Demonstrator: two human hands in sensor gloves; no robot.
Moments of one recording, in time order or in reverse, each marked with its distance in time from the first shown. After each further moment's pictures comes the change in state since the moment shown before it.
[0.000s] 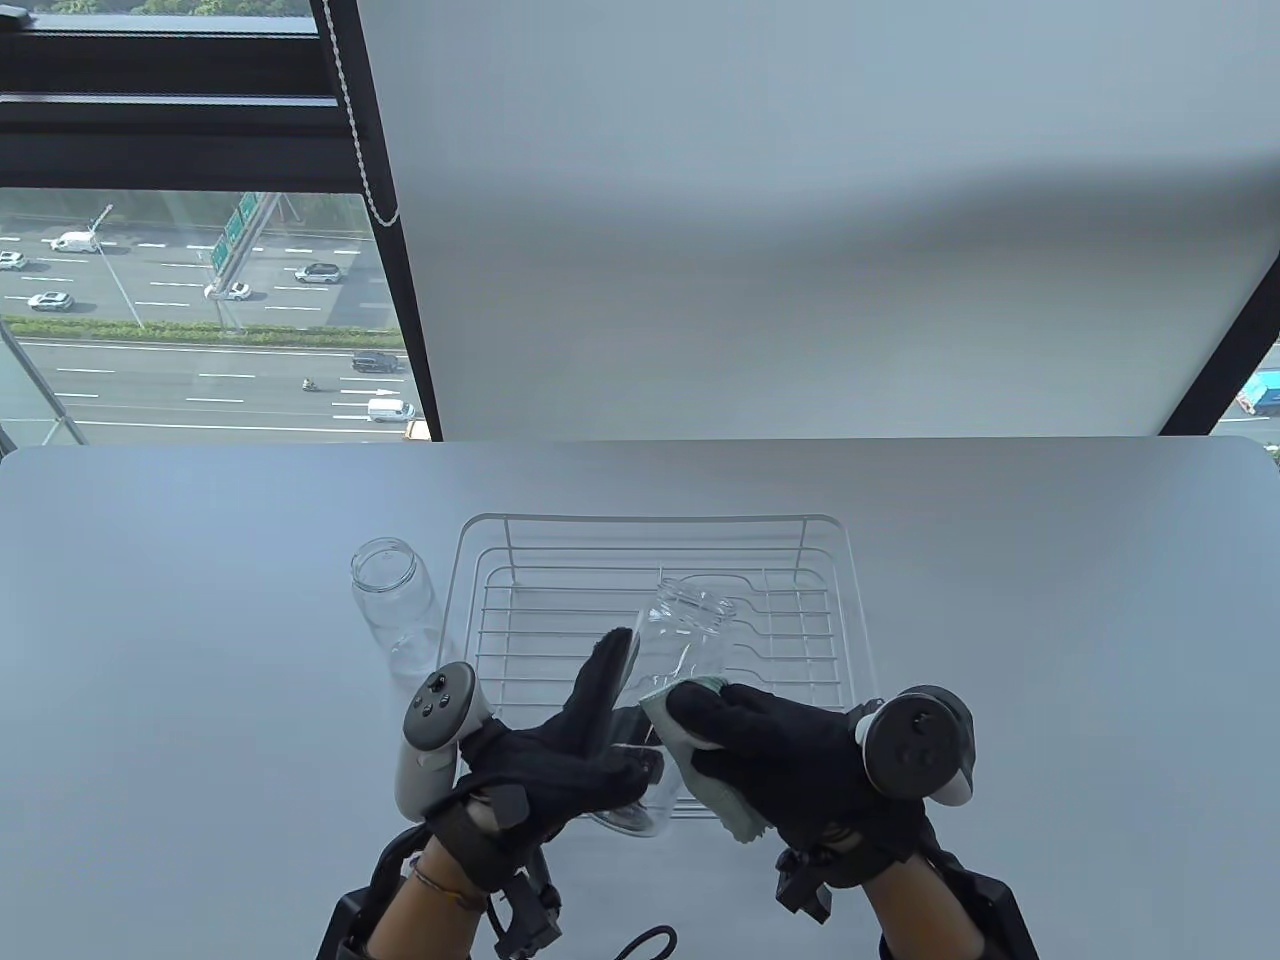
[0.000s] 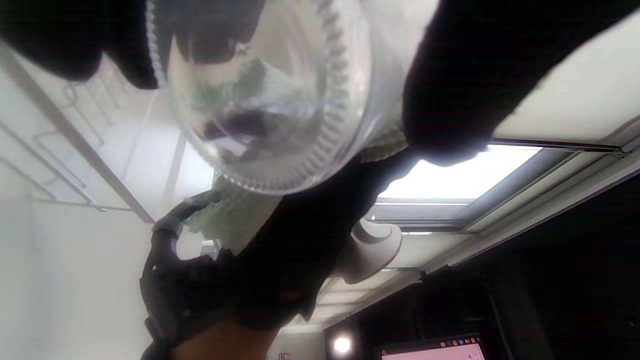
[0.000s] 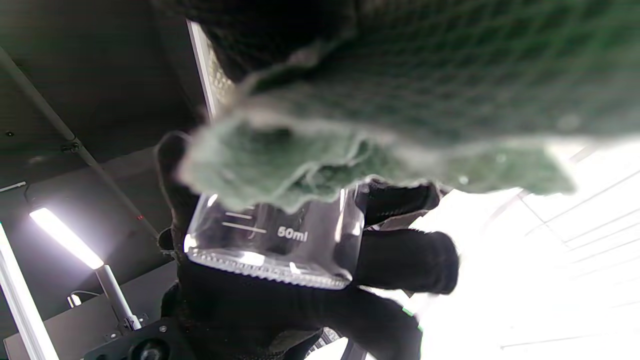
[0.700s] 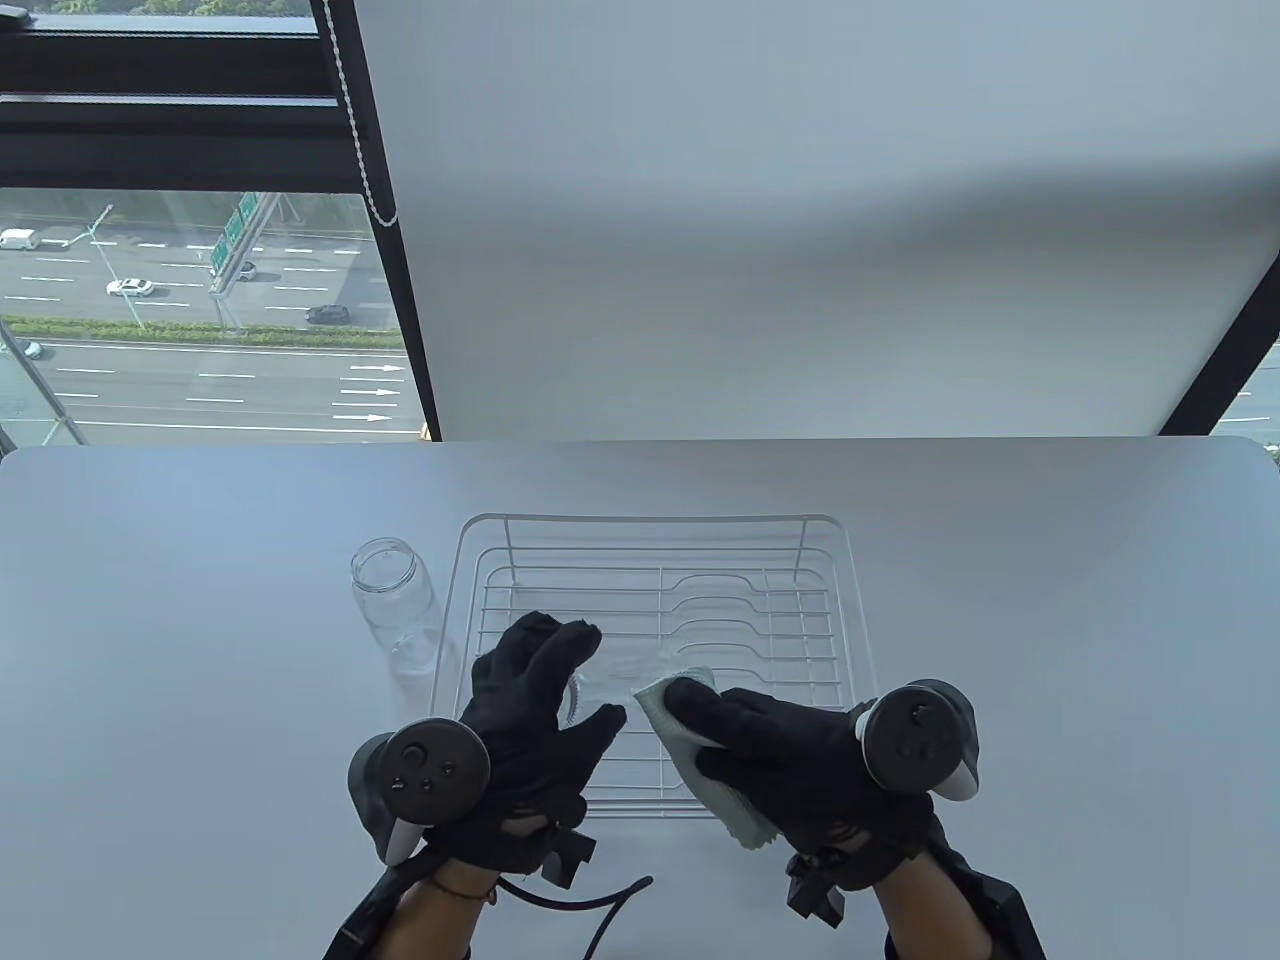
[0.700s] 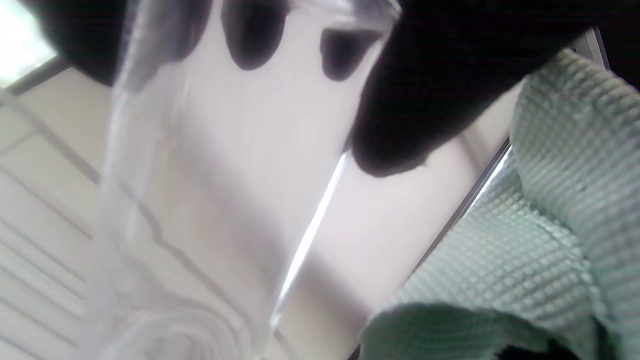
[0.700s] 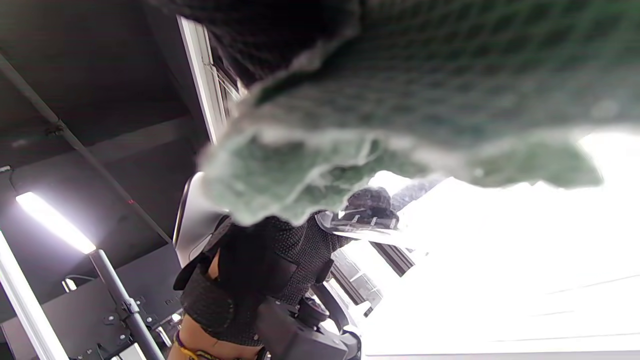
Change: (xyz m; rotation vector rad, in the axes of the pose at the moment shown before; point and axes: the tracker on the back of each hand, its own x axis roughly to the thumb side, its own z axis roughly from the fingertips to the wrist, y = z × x) left_hand 0.033 -0.001 0.018 0.713 -0.110 -0.931; right_hand 0.002 -0.002 -0.001 0.065 0.036 0.042
